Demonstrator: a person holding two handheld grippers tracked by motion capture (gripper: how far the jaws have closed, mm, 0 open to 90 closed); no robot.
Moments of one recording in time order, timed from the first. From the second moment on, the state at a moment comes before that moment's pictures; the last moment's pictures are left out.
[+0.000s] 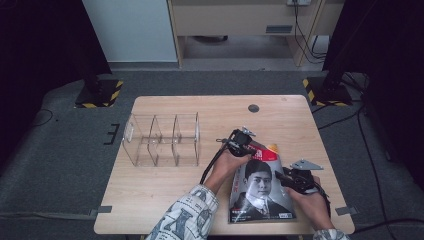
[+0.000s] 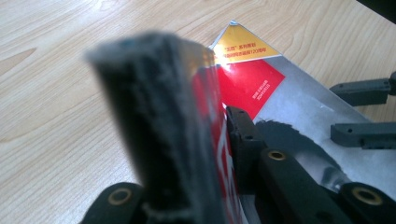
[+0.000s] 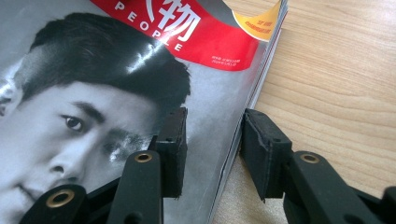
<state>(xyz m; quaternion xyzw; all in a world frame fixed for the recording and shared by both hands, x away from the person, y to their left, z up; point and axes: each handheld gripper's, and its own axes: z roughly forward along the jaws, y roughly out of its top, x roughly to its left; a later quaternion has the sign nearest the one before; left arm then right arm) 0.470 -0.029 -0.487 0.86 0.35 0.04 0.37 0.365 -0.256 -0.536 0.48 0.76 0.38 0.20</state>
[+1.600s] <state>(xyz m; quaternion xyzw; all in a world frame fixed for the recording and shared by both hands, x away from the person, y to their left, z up) 0.436 -0.010 -0.417 0.82 0.32 0.09 0.46 0.369 -0.296 -0.535 0.56 0.72 0.34 0.22</state>
